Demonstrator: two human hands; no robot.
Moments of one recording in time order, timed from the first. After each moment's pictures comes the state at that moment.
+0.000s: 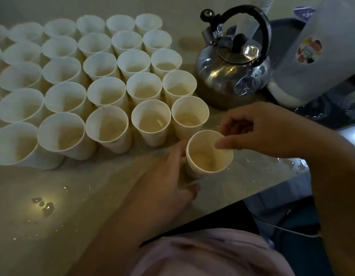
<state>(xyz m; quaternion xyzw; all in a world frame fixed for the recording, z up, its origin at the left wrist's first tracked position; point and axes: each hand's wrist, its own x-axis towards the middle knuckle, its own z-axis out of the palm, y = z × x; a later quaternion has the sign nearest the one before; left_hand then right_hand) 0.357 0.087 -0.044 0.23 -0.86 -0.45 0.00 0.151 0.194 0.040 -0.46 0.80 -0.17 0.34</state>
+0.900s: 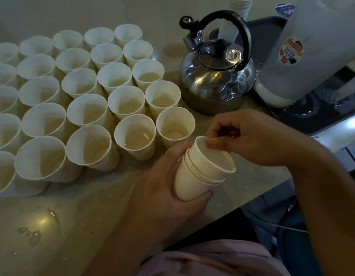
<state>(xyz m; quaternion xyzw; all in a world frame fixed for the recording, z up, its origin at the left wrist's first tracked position) 0.343 0.092 -0.040 0.17 -0.86 -0.47 0.14 0.141 0.198 0.023 -0.47 0.79 -0.26 0.30</state>
